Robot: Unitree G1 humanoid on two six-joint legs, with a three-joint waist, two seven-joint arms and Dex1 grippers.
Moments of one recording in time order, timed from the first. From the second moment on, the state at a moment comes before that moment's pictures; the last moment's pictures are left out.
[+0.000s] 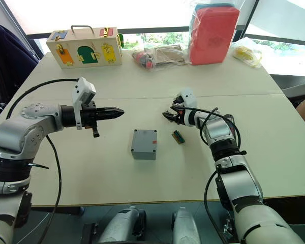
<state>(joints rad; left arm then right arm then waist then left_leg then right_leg) -0.62 0.69 0.01 -0.17 -0.50 0.83 -0.96 -0.84 -0.37 0.12 0.61 0.14 0.39 0.73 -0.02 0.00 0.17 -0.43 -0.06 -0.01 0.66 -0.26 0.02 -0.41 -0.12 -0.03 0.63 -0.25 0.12</state>
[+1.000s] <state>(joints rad) -0.59 0.70 -0.02 -0.13 -0.48 0.74 -0.99 -0.84 -0.35 0.10 0.60 0.13 0.39 0.71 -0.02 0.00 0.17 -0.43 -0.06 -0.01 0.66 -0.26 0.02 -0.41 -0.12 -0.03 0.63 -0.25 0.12</state>
